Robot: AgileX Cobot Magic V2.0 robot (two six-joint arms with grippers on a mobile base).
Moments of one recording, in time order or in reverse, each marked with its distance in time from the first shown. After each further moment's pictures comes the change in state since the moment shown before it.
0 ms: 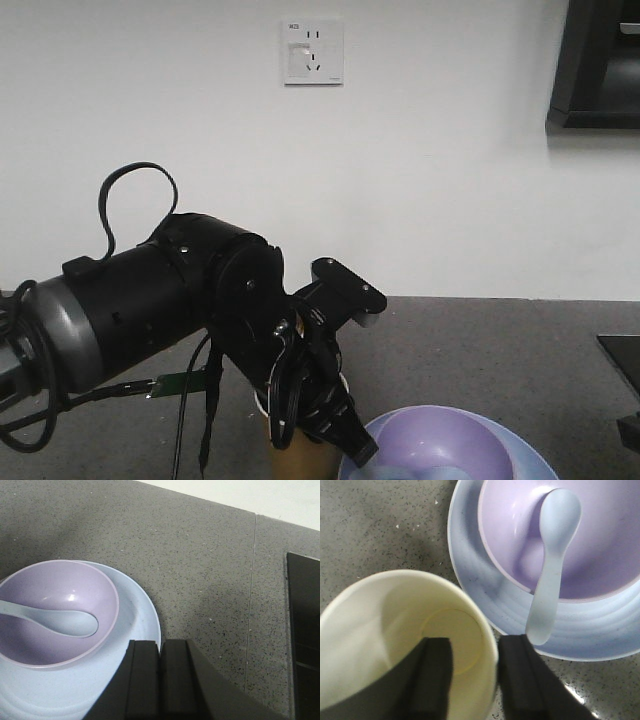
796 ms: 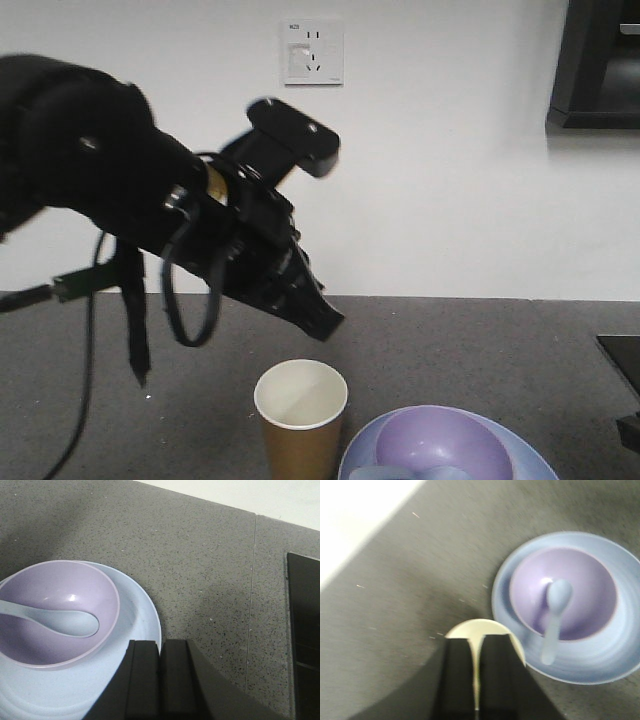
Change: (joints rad) left arm 0.000 -0.230 -0.132 0.089 0.007 0.000; right arm 0.000 0.000 0.000 0.003 0.000 0.000
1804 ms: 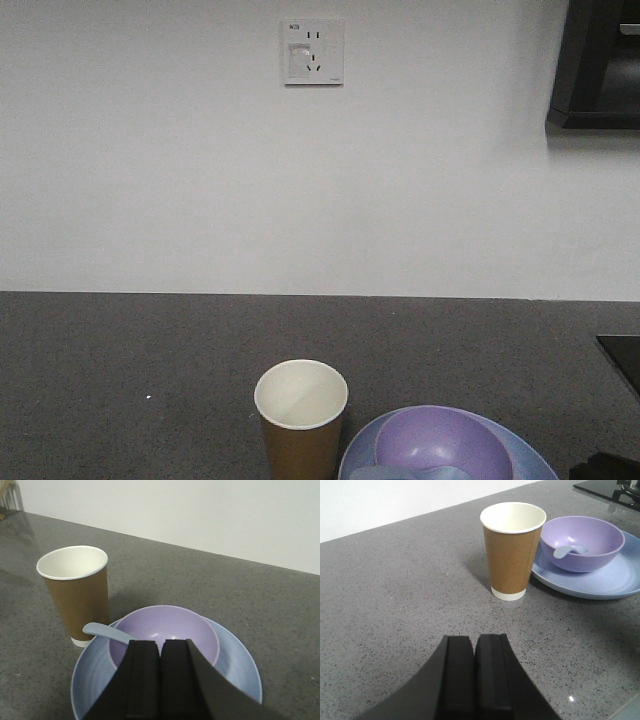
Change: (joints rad) left arm 0.107 -1.146 1.395 0.085 -0.605 -0.330; right arm 0.000 -0.244 0.301 0.931 -0.157 -0.803
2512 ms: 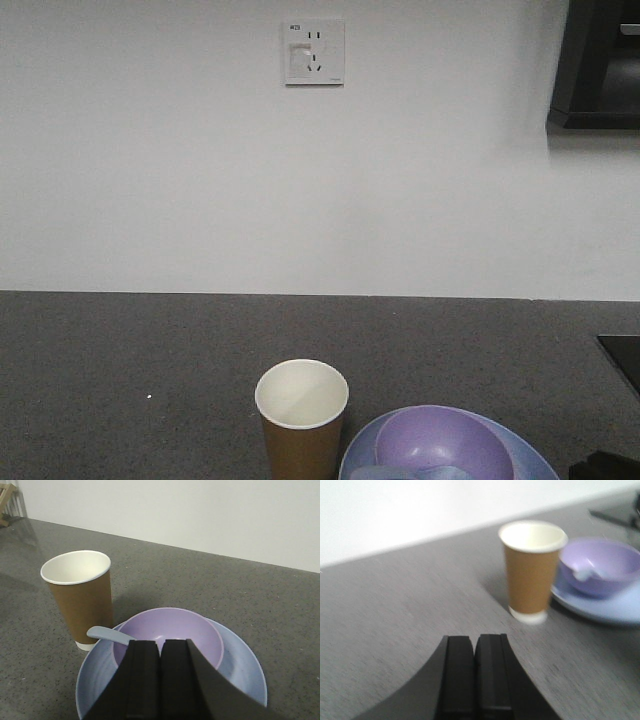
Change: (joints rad) left arm 0.143 -0.081 0.150 -0.009 -0.250 0.018; right arm 0.000 0.000 0.001 0.016 0.000 0.000
